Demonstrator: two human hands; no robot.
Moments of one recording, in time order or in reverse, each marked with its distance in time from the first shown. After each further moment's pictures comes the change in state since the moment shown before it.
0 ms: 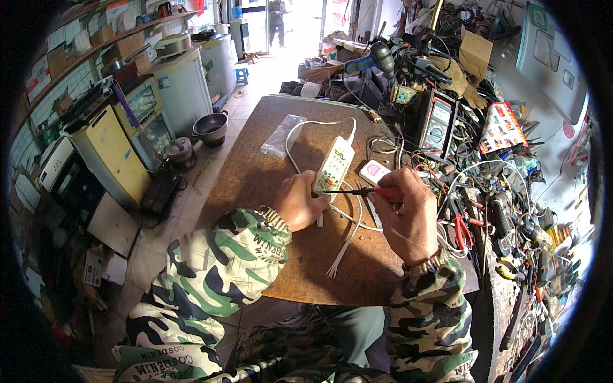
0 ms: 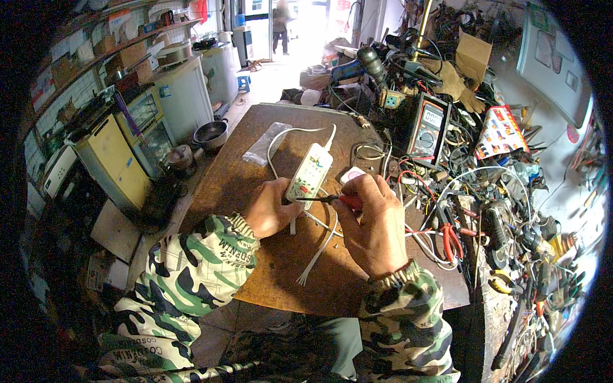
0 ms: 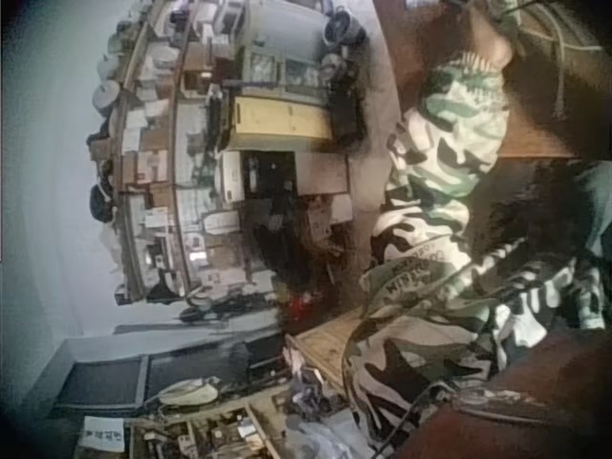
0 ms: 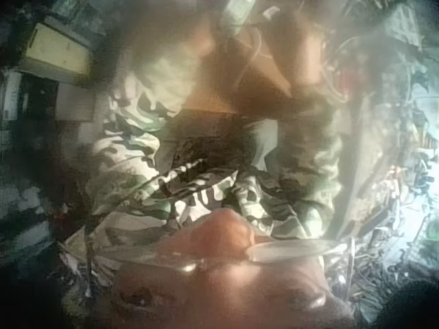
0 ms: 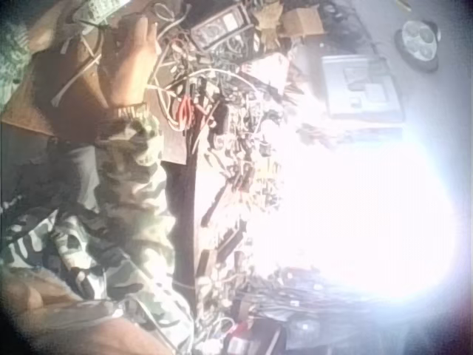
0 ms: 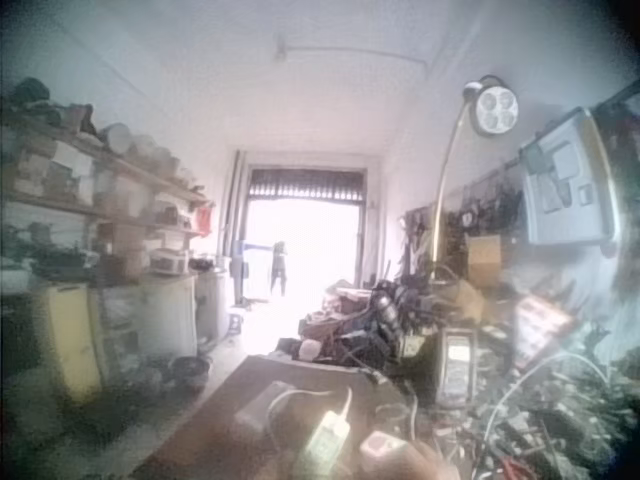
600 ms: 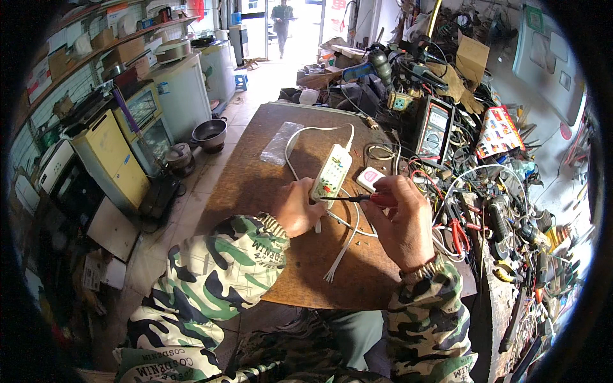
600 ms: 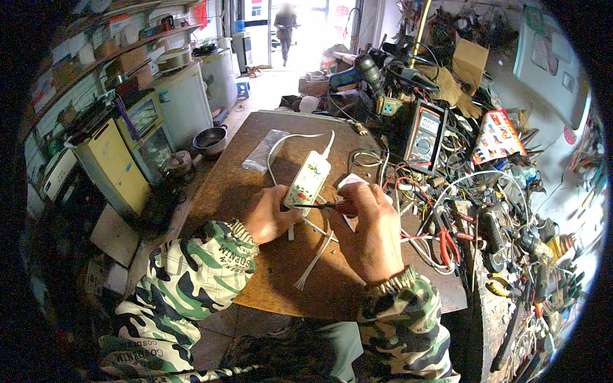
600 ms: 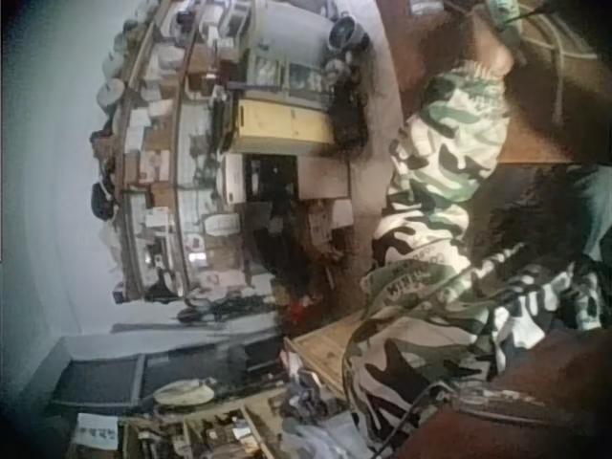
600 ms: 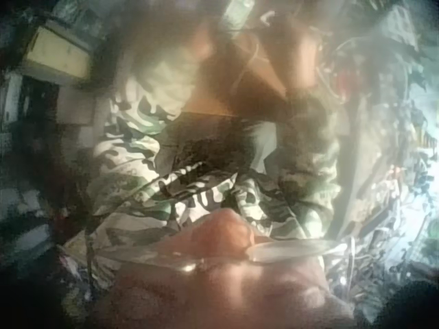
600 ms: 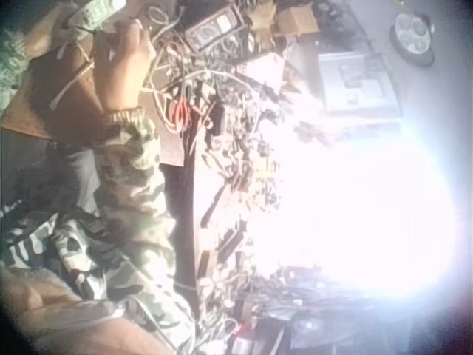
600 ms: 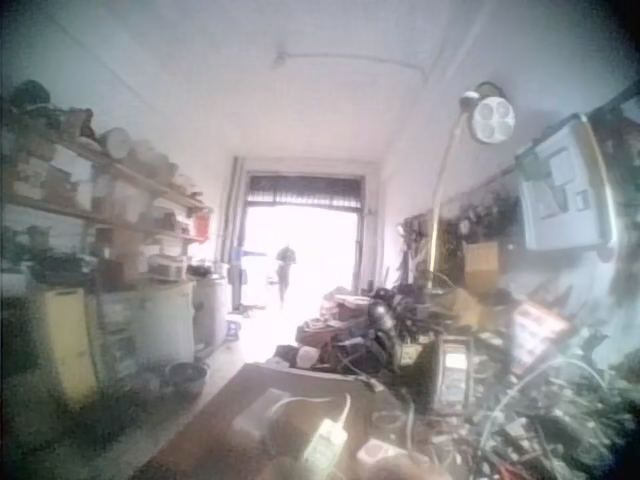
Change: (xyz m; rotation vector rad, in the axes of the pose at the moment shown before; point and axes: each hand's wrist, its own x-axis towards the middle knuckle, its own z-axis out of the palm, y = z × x) left_hand -0.001 -0.021 0.014 -0.217 0.048 -0.009; right_hand -0.001 -0.003 0.006 -0.022 0.024 0.034
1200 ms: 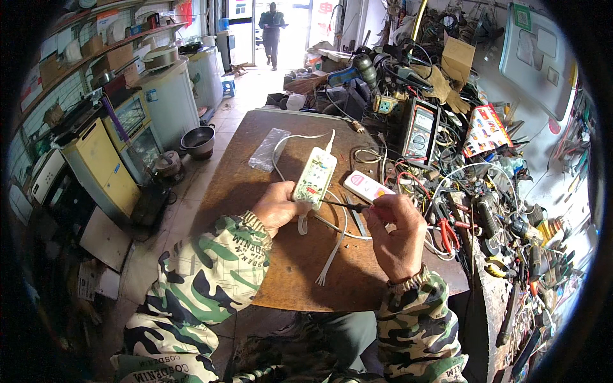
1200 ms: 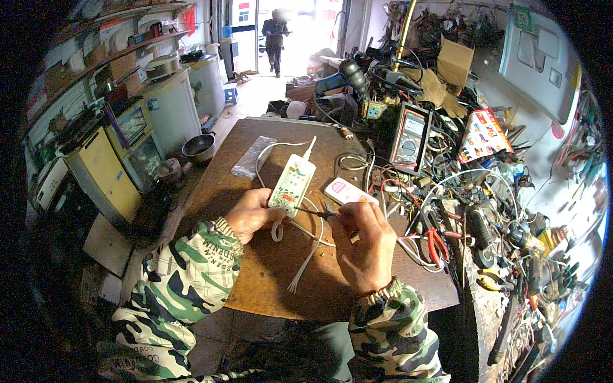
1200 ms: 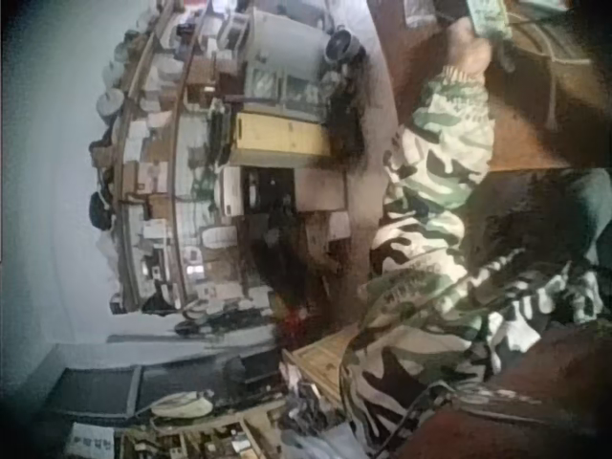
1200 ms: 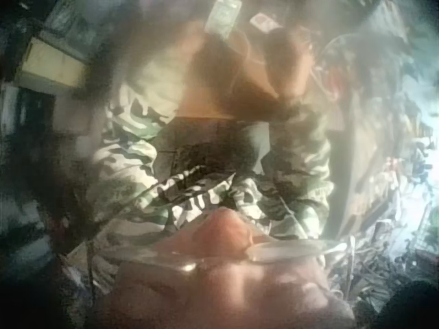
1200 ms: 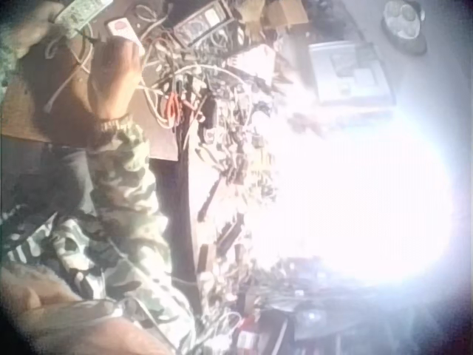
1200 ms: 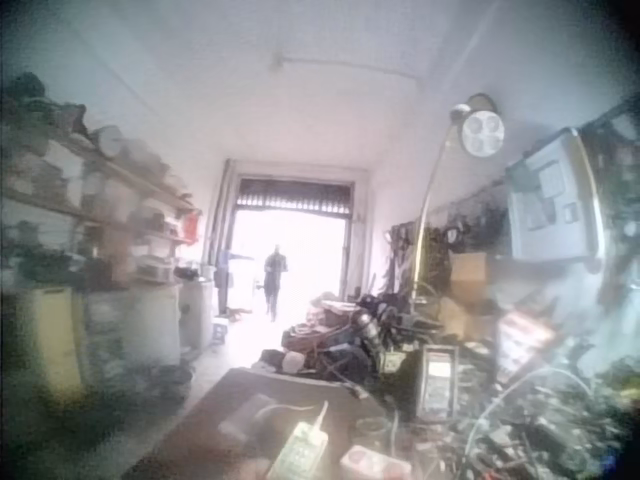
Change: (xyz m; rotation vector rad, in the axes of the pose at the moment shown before) left_hand 0.013 0.007 -0.014 -0.557 -0.265 -0.286; right_hand -0.026 0.013 -0.007 0.085 0.111 0.025
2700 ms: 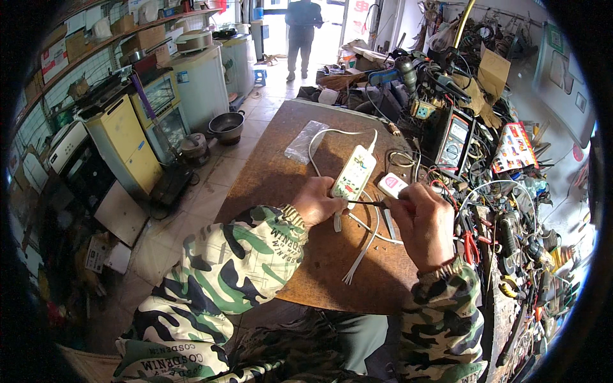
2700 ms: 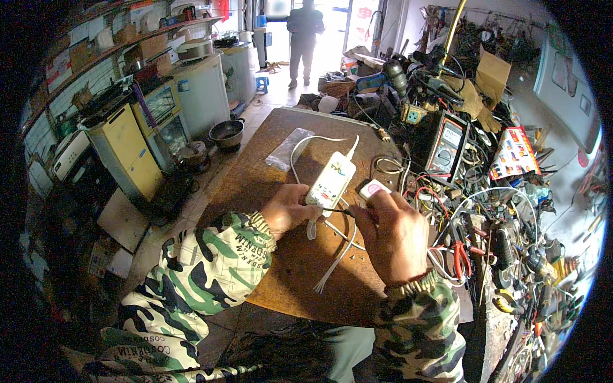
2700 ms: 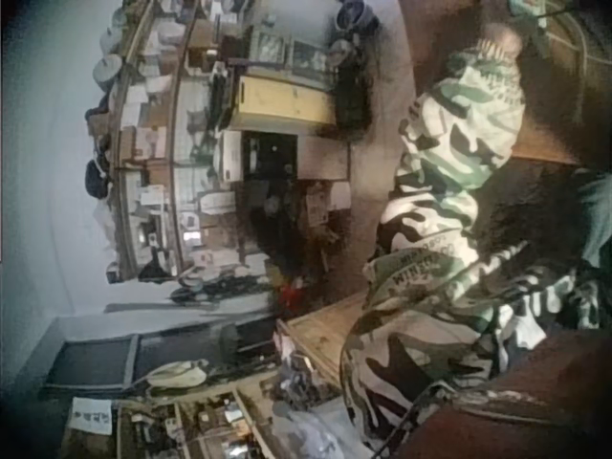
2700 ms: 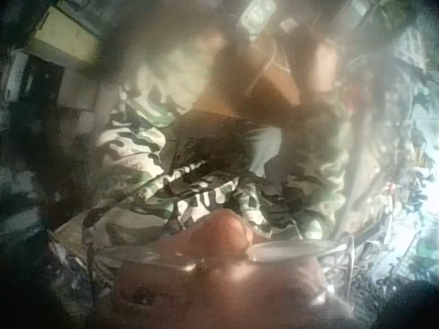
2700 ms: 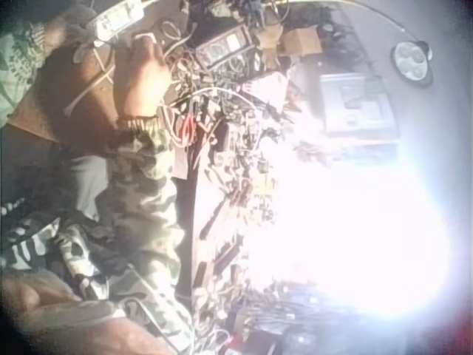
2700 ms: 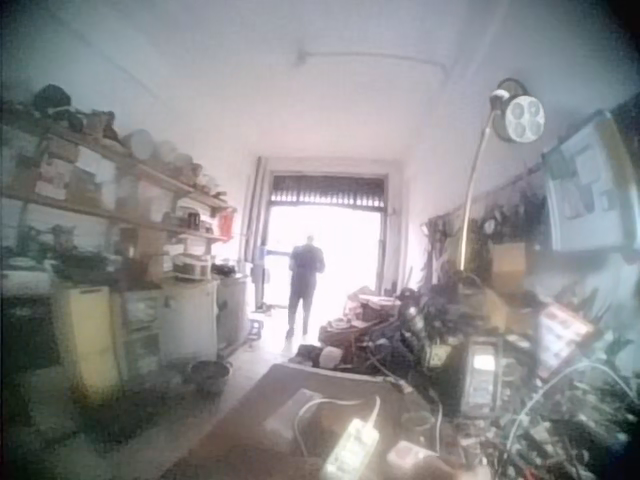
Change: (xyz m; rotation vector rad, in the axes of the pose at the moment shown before) left_hand -0.006 0.004 0.005 0.092 0.039 0.114; right_hand 0.035 -0.023 0.001 -0.285 -0.263 -0.070
